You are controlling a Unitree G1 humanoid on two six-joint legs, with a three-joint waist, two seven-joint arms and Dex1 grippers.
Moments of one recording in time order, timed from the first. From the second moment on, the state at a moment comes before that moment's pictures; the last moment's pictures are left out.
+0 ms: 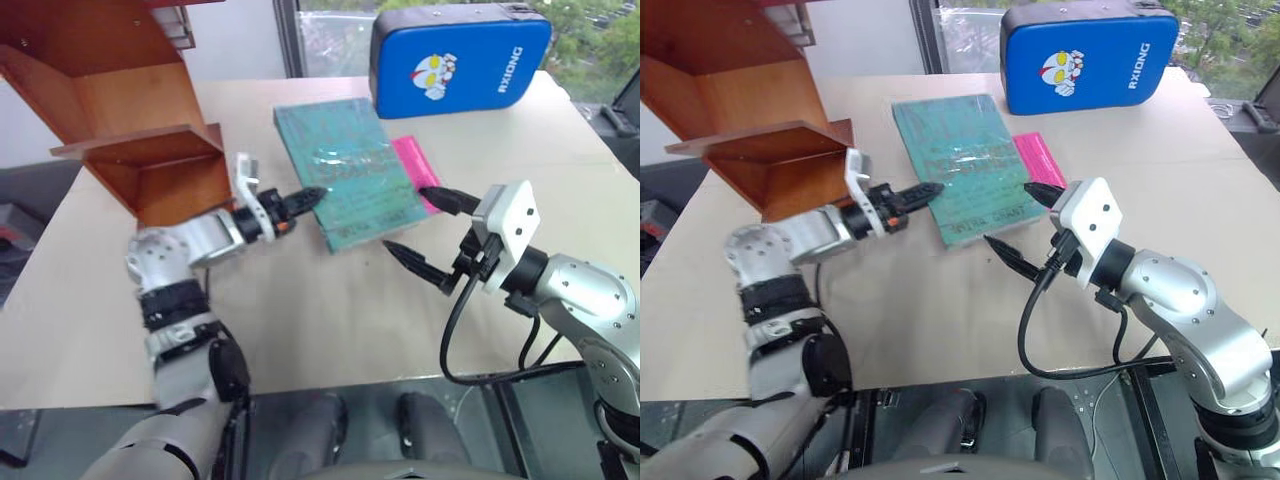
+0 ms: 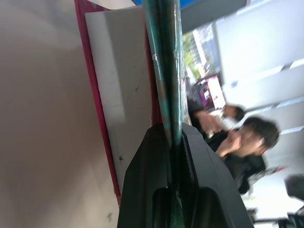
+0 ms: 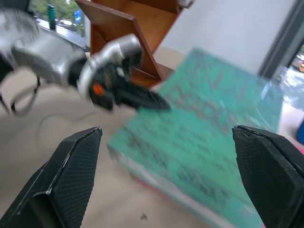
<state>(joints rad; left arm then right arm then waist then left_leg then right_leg) -0.74 0.16 0.58 0.23 -1.00 1.34 -0.18 -0.30 -0.60 0.01 -0.80 0.57 0.70 0.47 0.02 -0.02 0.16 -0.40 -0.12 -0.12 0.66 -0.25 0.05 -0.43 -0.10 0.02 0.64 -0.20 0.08</state>
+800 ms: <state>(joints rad) -0.54 0.03 0.53 0.20 -1.06 1.21 -0.15 -0.23 -0.67 -0.09 -0.93 0.68 0.83 0.40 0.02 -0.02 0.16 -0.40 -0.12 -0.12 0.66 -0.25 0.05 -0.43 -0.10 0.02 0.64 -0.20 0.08</state>
